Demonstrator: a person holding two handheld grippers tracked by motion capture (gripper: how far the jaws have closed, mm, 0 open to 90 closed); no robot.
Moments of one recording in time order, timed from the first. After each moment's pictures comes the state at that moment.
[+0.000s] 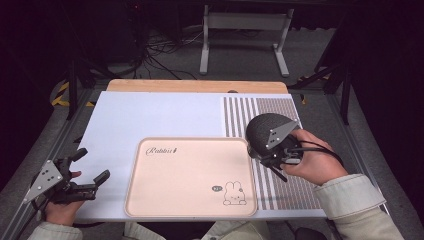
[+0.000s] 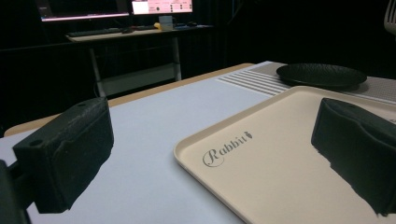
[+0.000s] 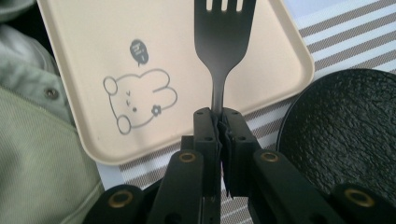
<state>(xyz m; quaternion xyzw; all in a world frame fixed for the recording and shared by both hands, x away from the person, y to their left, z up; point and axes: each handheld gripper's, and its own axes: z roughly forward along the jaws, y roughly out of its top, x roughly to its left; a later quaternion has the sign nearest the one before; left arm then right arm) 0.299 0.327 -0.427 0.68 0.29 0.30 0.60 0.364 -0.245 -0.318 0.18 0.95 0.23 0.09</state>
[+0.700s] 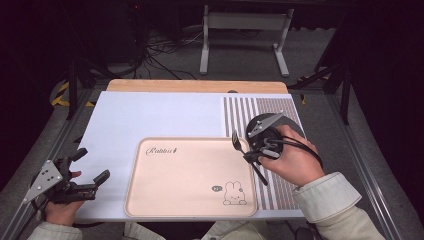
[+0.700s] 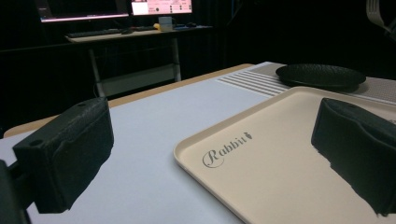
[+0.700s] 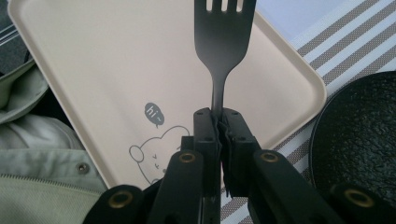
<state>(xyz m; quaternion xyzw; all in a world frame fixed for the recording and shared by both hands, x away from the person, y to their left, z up) 0.300 0.327 -0.427 0.68 0.29 0.29 0.60 0.364 -0.197 -0.307 0.31 0.91 0.25 0.07</state>
